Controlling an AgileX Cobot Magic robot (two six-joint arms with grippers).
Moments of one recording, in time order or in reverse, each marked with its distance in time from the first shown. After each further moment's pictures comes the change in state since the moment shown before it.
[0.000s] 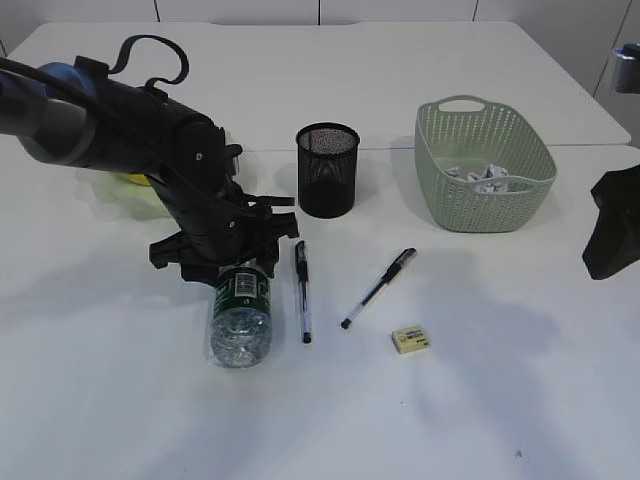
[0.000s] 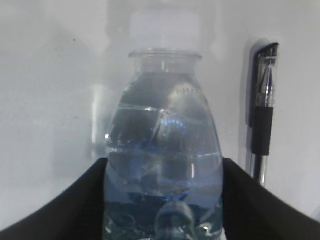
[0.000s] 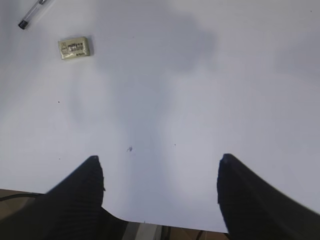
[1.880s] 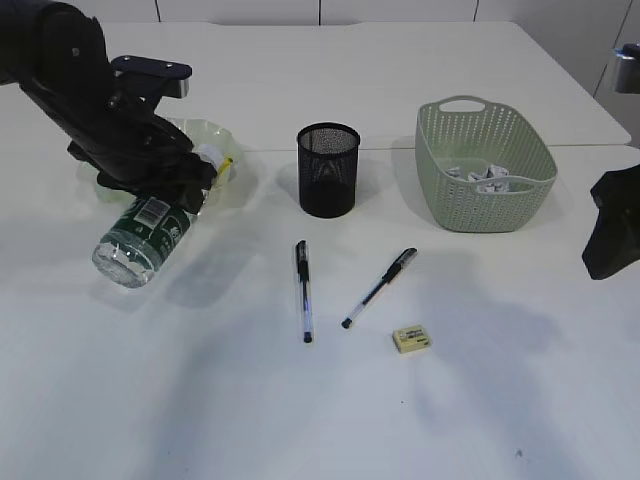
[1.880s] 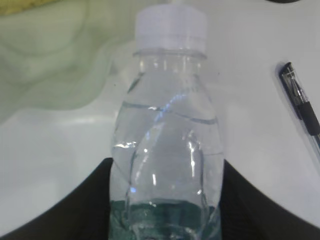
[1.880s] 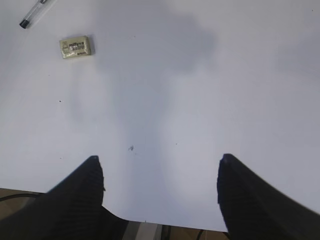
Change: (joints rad) left arm 0.186 -0.178 -0.001 -0.078 0.044 0.738; right arm 0.000 0.000 0.000 0.000 0.000 0.002
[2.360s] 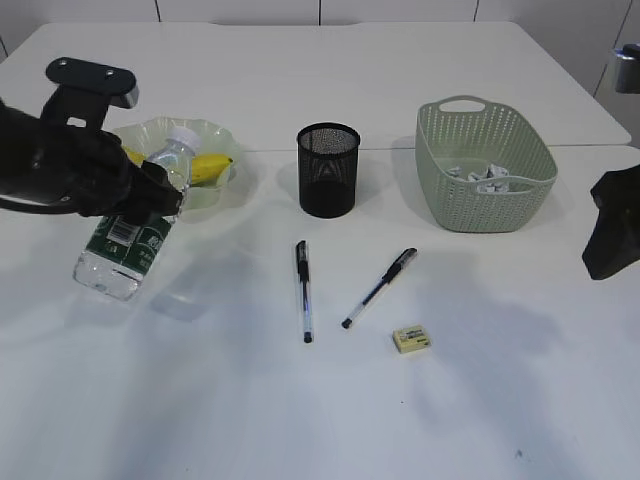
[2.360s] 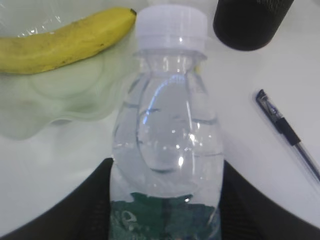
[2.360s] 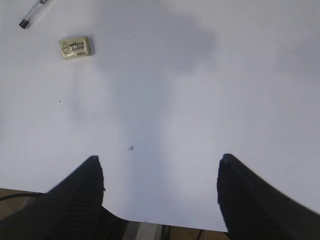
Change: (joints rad) left arm 0.016 -0.237 0.414 -0.006 -0.480 0.070; right arm 0.000 0.000 0.000 0.000 0.000 0.000
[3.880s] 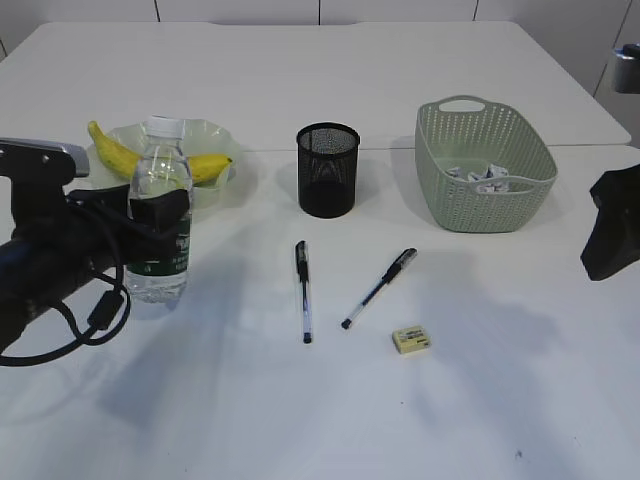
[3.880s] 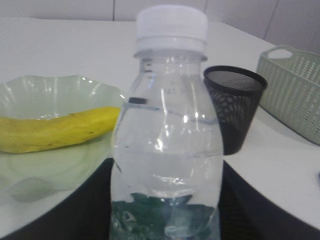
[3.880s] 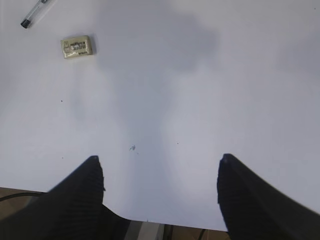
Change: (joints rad) left arm 0.000 0.160 0.438 0.007 -1.222 -0.131; right arm 0.000 0.000 0.000 0.006 0.005 0.000
